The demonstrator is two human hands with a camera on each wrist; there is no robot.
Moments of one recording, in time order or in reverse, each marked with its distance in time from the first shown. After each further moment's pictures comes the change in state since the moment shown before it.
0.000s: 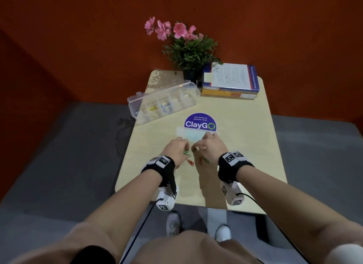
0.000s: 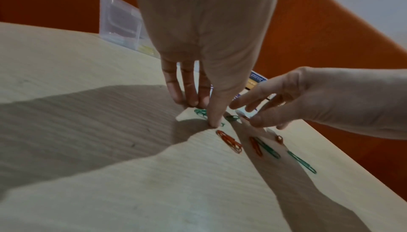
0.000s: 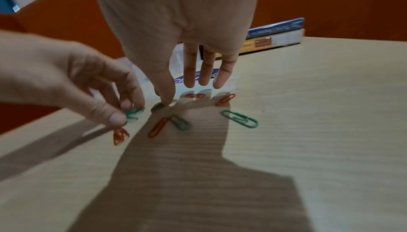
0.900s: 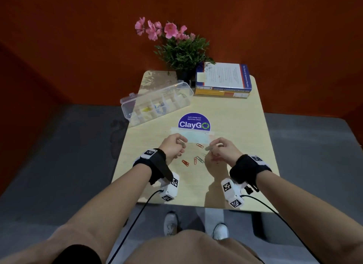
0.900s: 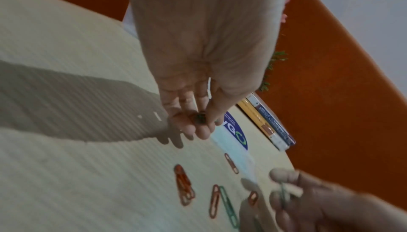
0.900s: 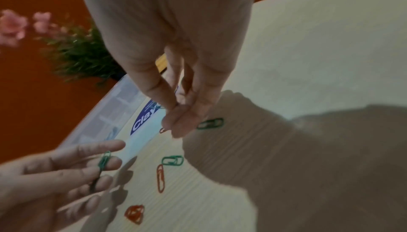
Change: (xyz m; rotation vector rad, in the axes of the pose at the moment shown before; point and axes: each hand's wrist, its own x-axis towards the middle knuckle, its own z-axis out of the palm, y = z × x) left_hand 0.010 0.013 -0.007 -0.933 -0.055 -0.338; right_hand -0.031 0.039 -0.010 1.229 0.038 0.454
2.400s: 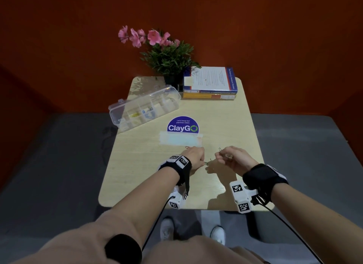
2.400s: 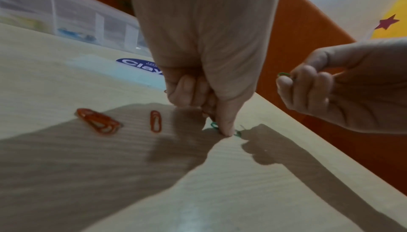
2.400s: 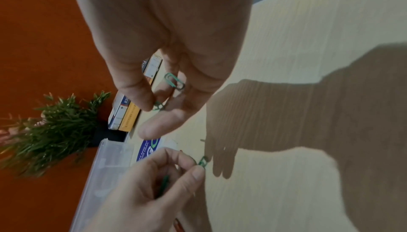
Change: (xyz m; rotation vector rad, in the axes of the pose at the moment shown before) left_hand -0.002 0.024 0.086 1.050 -0.284 0.369; right_hand -0.033 0.009 -0.058 0.445 0.020 0.075
